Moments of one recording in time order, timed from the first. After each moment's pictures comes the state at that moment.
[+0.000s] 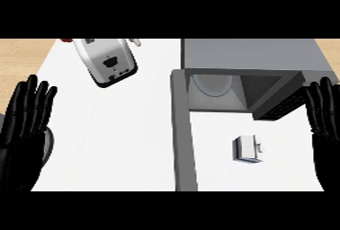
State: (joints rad) left arm 0.03 0.10 -0.02 -2.10 -0.04 0.01 0.02; right arm 0.05 -0.13 0.03 -2.10 0.04 -0.03 -0.05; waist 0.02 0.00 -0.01
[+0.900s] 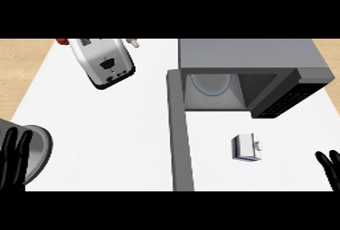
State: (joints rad) left arm 0.39 0.02 -0.11 -2.32 0.07 0.09 -0.02; right arm 0.48 -0.19 0.02 -2.37 -0.22 0.28 -0.13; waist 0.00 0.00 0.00
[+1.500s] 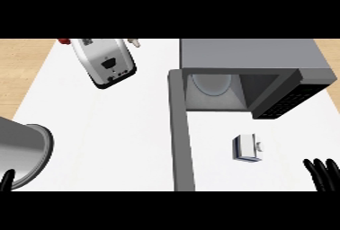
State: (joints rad) left arm 0.71 0.02 -0.11 -2.38 0.15 -0.04 -0.23; right arm 0.57 -0.10 0.05 -2.29 -0.01 0.32 -0.31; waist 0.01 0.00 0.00
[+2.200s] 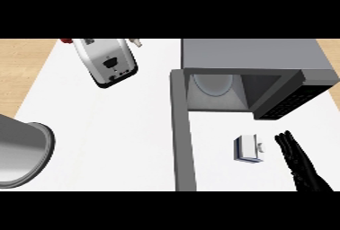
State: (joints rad) left arm 0.91 0.03 -0.01 -2.38 0.25 -0.20 -0.39; right arm 0.39 -0.06 0.04 -1.99 0.16 0.24 -0.39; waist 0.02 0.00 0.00
